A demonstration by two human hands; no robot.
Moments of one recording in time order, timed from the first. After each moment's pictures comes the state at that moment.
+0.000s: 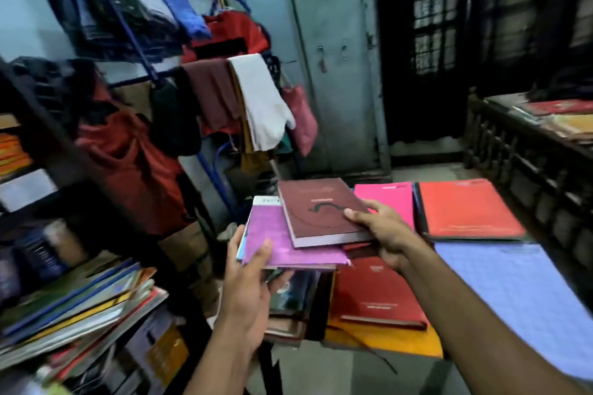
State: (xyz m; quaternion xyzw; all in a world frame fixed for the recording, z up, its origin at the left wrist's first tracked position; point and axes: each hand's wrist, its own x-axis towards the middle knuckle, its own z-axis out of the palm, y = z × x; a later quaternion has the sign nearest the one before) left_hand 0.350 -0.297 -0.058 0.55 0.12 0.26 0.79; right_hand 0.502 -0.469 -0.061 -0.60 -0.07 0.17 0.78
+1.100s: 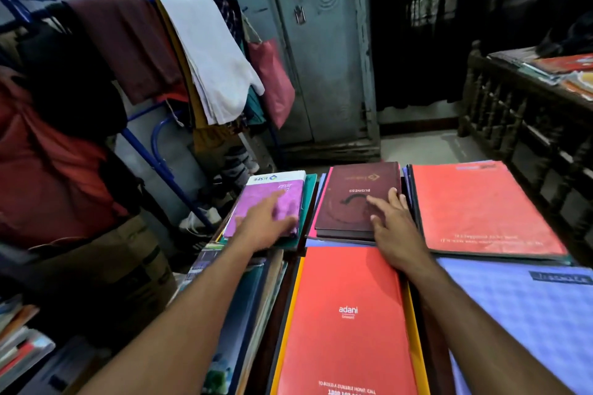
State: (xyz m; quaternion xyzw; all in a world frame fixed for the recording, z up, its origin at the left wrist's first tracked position) left_hand 0.643 -0.242 -0.144 0.96 0.14 0.04 0.23; right_hand 0.672 -0.510 -0.180 -0.88 -0.14 -0.05 0.46
